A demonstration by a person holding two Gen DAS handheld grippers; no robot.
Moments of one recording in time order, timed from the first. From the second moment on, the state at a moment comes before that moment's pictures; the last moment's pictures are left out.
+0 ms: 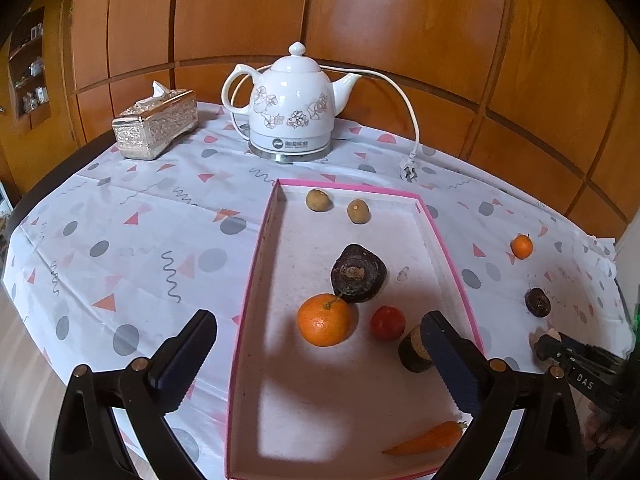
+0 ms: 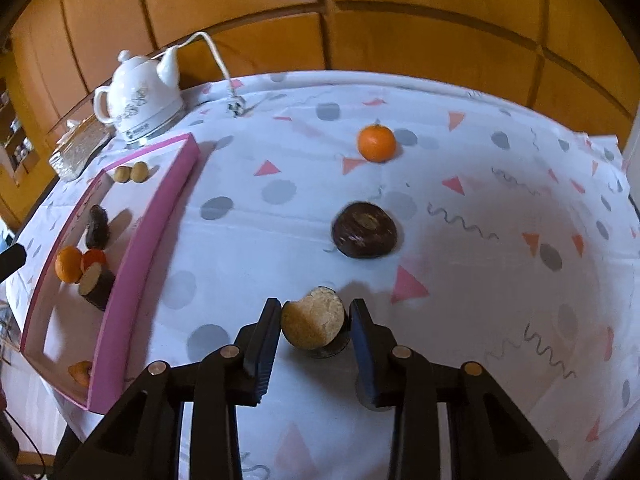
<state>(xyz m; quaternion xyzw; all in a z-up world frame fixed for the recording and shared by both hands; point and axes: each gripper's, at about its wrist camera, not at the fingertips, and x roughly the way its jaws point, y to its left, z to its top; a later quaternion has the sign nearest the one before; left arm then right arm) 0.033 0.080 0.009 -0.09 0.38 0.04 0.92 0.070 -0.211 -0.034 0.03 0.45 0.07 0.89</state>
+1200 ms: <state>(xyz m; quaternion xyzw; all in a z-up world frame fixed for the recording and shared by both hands) 0.026 0.088 0.009 -0.09 0.38 0.04 0.92 0.090 -0.081 0.010 0.00 0.42 0.21 0.89</state>
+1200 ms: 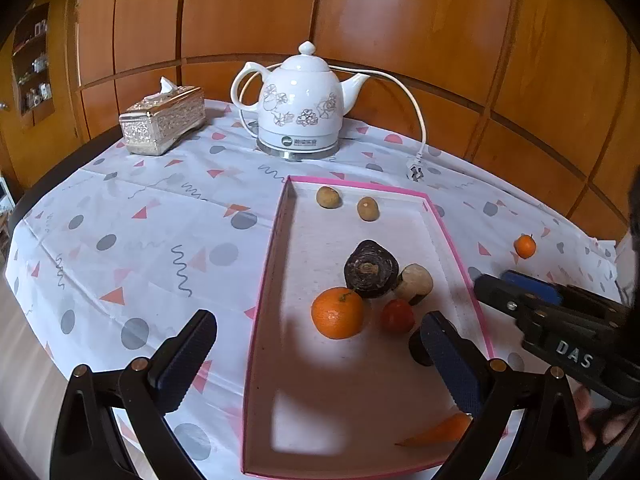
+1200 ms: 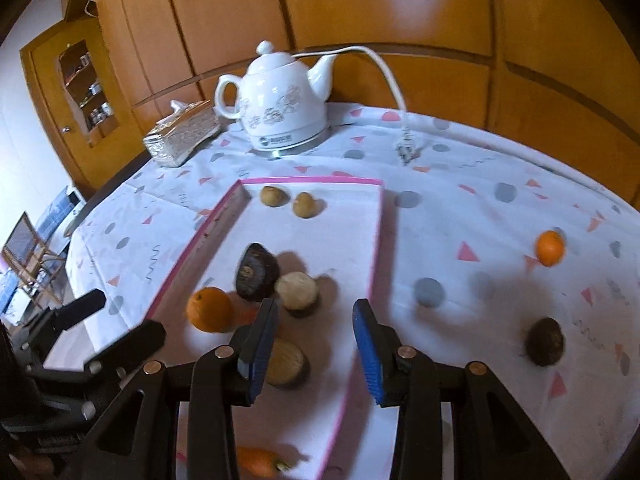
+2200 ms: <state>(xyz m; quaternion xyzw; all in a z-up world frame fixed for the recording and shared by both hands) 0.035 0.006 0.022 -0.02 0.38 -0.06 0.92 0.047 -0.249 -0.005 0.08 0.40 -0.01 0.91</state>
